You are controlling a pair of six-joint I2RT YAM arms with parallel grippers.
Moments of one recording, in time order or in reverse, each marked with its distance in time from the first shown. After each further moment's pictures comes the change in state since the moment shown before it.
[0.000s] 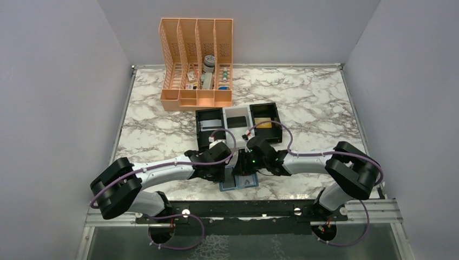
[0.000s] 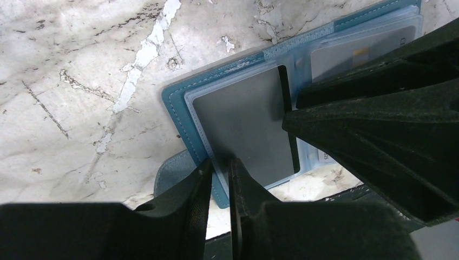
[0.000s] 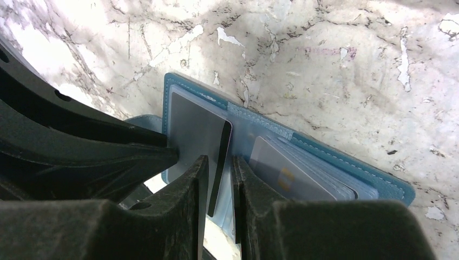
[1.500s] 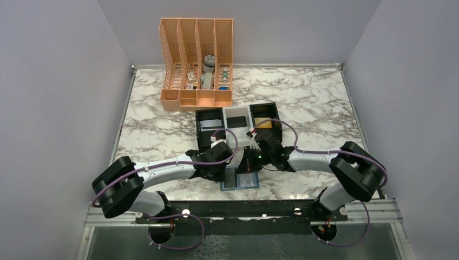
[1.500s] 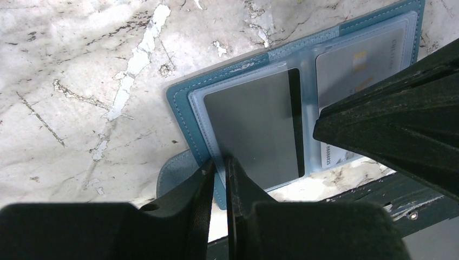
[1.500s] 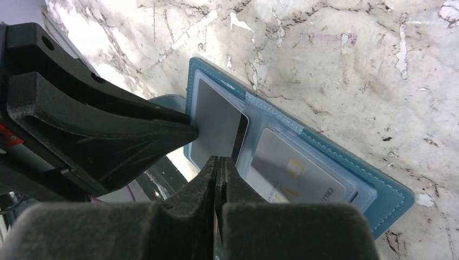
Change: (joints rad) left arm -0.002 0.018 0.009 0.011 0.001 0.031; right arm -0.102 -0.037 -0.023 -0.001 -0.235 0.006
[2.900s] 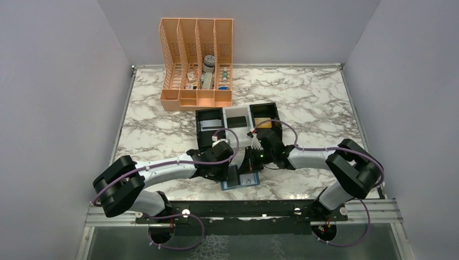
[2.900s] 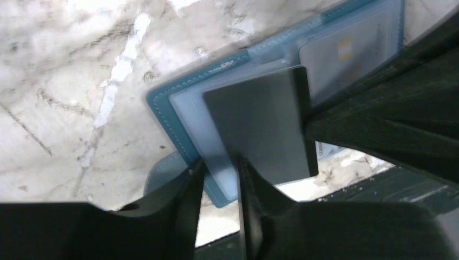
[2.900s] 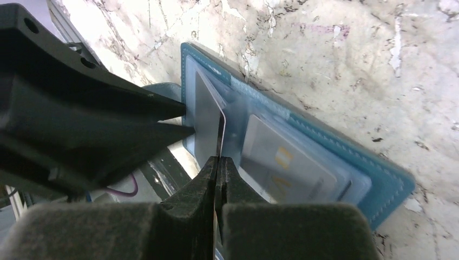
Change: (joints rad) left arm 0.000 0.013 0.010 0.004 0.000 0.006; right arm -0.047 0.040 -0.003 0.008 -0.107 -0.032
